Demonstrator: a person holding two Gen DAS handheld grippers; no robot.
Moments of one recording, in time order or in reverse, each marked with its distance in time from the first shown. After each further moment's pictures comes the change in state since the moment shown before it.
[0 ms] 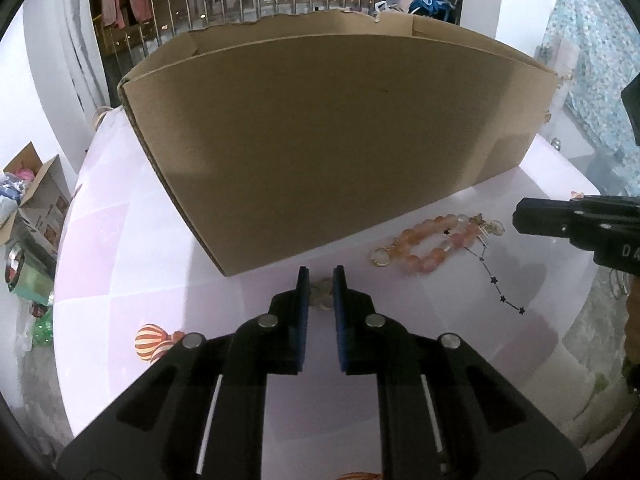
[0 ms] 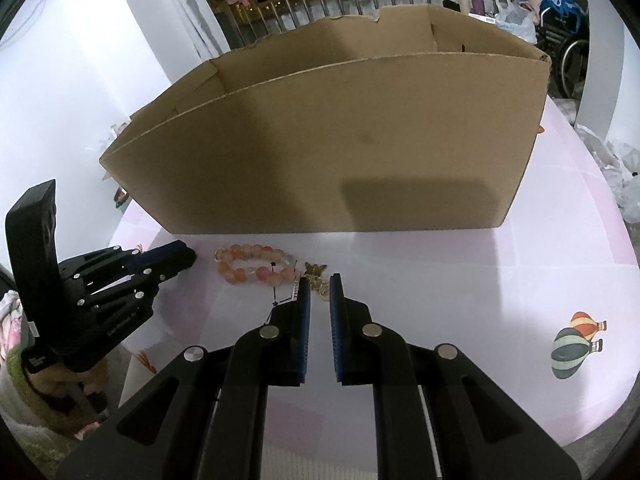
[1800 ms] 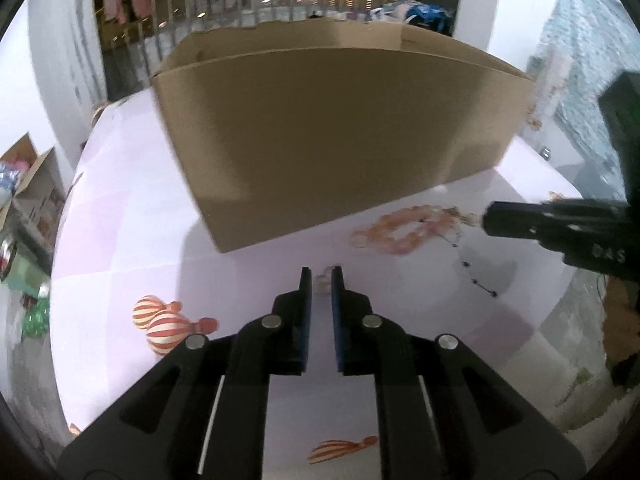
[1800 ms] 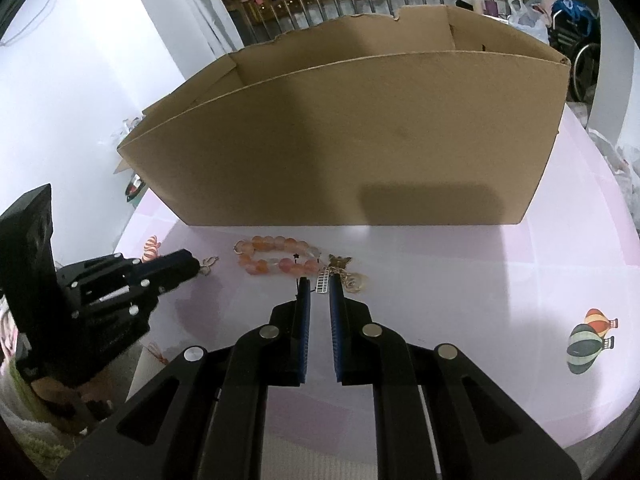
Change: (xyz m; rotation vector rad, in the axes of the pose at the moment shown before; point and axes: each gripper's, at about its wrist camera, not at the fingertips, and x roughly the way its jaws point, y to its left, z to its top) left arm -0.024 0.009 -0.014 -0.049 0.000 -0.034; right arm -0.003 0.014 -0.010 -0.026 0.005 0.042
